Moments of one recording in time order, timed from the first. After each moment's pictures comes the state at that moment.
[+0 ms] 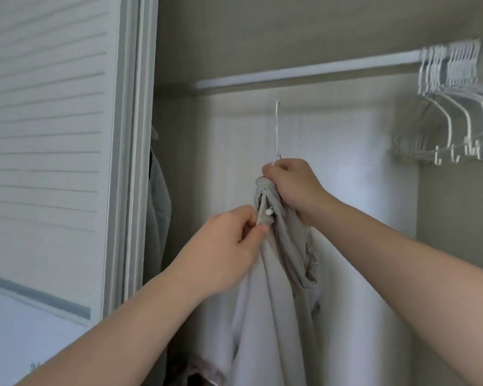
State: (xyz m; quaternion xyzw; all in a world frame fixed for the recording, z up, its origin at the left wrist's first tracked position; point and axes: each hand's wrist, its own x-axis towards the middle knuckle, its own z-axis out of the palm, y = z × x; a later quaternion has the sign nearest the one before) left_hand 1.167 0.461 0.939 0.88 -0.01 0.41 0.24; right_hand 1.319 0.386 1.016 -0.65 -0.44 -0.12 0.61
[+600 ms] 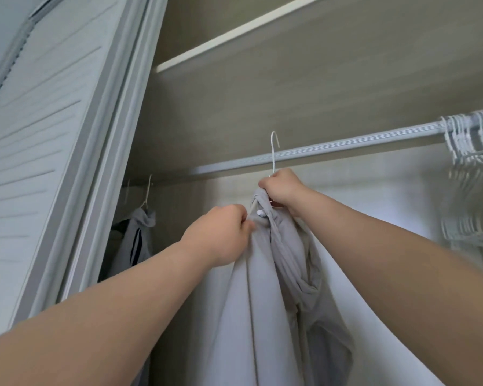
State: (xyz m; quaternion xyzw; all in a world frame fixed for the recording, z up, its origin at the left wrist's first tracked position) left_hand 1.299 0.536 1.110 0.88 0.13 0.47 0.00; right_hand 1.442 0.467 1.205 -0.66 -0.46 -0.19 0.57
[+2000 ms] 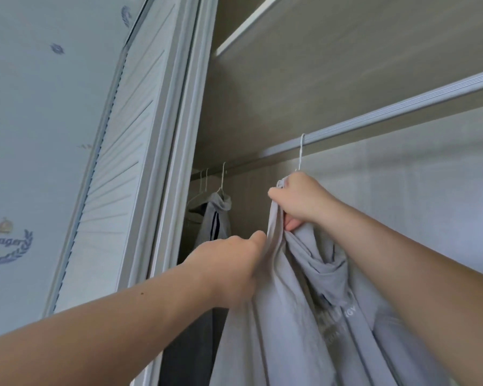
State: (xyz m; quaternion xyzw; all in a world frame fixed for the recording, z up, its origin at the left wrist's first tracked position) left_hand 1.240 0.560 1.045 0.90 0.29 0.27 -0.19; right_hand 1.400 0.536 1.147 -0.66 -0.58 -0.15 0.45
